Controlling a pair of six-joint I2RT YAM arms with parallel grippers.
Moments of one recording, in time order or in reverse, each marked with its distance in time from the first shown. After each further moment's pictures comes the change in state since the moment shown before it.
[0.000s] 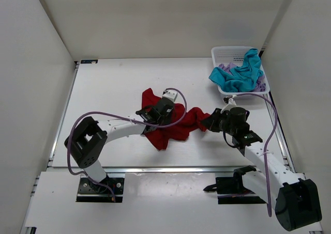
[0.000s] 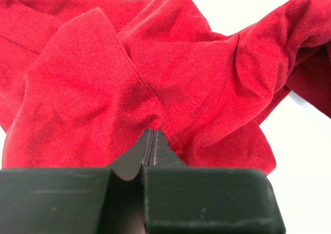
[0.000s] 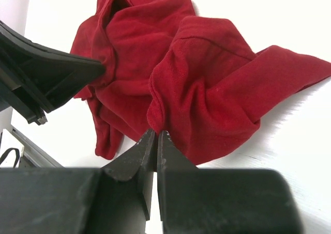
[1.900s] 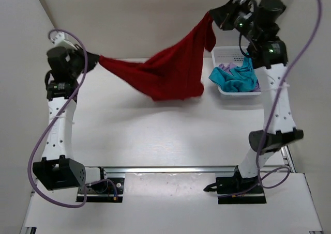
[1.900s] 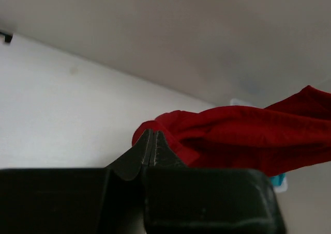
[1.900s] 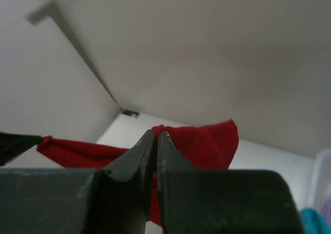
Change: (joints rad) left arm 0.968 -0.360 0.390 -0.229 0.557 -0.194; right arm -0.073 0.837 1.896 -0.525 0.007 -0.196
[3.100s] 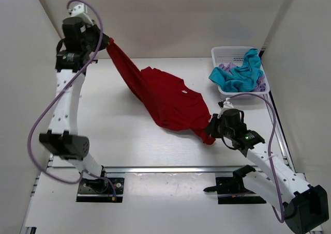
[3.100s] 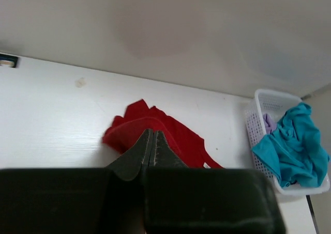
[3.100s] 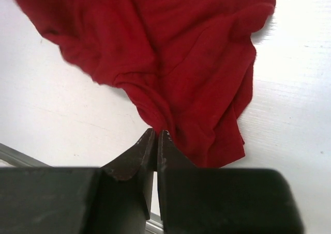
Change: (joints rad) left arm -0.188 0.398 0.622 -0.274 -0.147 0.151; right arm 0.222 -0.909 -1.783 0.138 0.243 0.076
